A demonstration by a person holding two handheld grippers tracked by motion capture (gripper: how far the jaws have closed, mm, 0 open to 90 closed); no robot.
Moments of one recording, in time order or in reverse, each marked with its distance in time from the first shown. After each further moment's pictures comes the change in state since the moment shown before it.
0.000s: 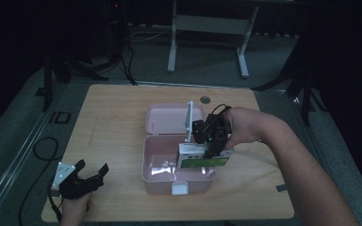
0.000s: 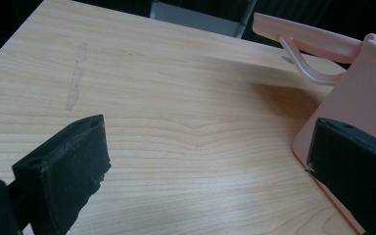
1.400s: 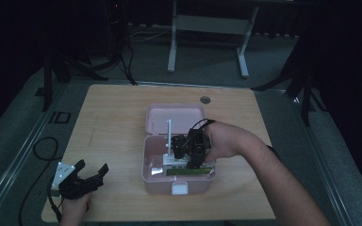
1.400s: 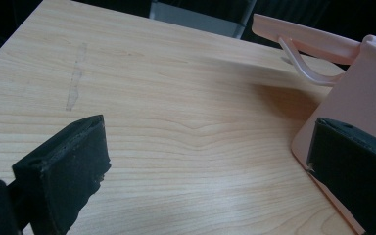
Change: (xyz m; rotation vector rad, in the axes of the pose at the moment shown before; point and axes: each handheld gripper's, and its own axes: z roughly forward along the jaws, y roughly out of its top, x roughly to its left) left arm 0.001 0.000 0.000 -0.001 -0.004 -0.004; right arm 0.013 0.039 0.041 0.014 -0.045 0.020
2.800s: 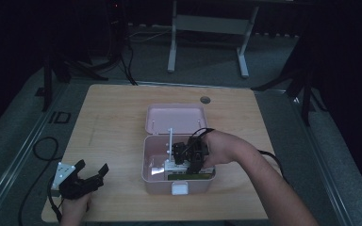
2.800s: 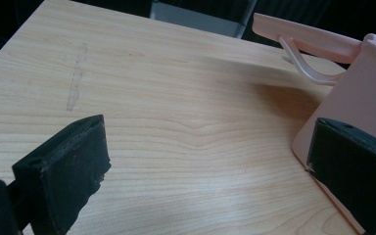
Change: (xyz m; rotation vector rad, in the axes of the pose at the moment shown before) left arm -0.001 0.000 0.000 0.000 0.004 0.001; right arm -0.003 -0.004 0.043 0.000 0.033 0.021
